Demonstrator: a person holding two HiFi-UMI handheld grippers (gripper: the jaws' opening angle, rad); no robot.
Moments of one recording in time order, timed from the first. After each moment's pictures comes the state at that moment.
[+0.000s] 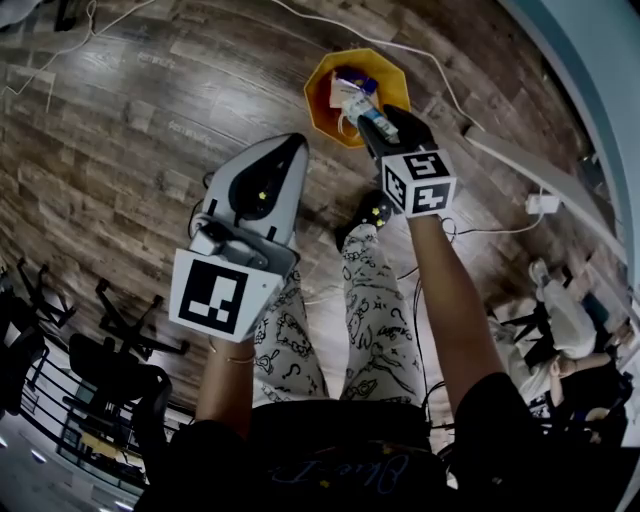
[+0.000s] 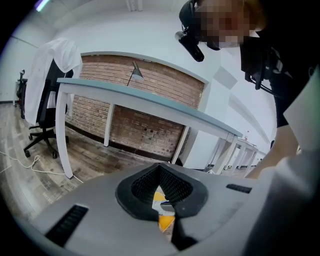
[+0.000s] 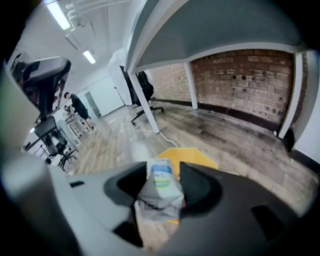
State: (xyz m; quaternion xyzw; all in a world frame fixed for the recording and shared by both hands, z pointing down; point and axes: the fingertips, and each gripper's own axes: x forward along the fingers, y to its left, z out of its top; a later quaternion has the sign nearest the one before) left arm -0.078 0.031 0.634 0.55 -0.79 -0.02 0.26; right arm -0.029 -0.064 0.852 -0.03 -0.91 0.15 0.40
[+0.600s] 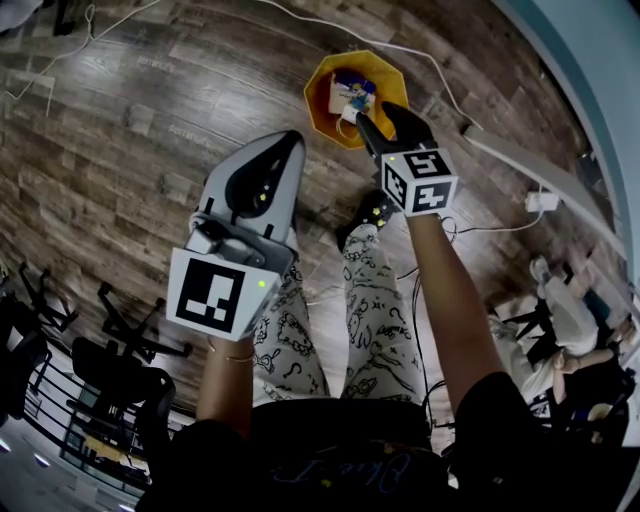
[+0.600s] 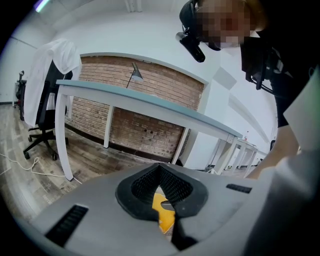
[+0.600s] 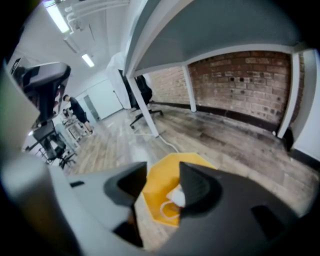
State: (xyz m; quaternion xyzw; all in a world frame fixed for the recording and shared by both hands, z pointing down) left arm -0.087 0.031 0.628 0.55 -0.80 -0.02 0.25; right arm -0.040 -0.066 0.839 -0.02 -0.91 0.16 0.38
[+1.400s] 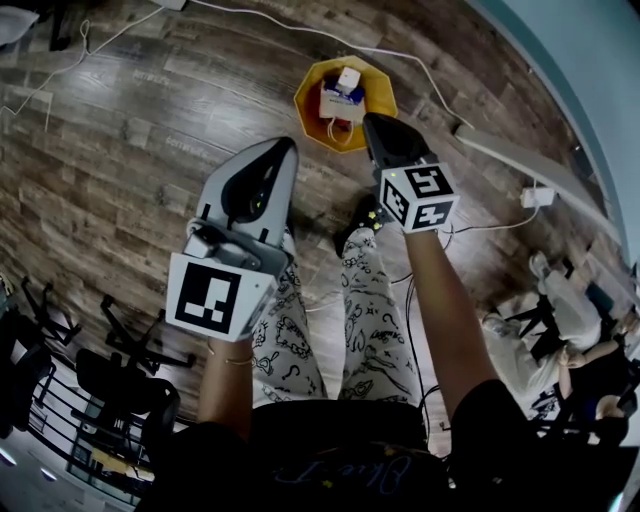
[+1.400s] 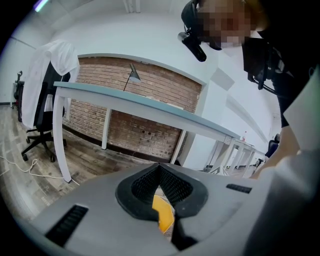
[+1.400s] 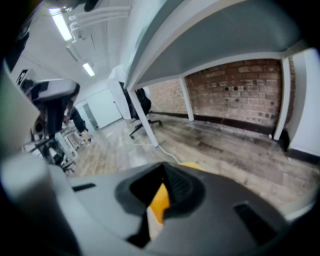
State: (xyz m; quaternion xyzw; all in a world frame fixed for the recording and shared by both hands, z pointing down) left arm -0.082 0.027 0.618 0.56 -0.79 -0.02 0.25; right arm -0.034 -0.071 0.797 0.00 -0.93 0.17 0.33
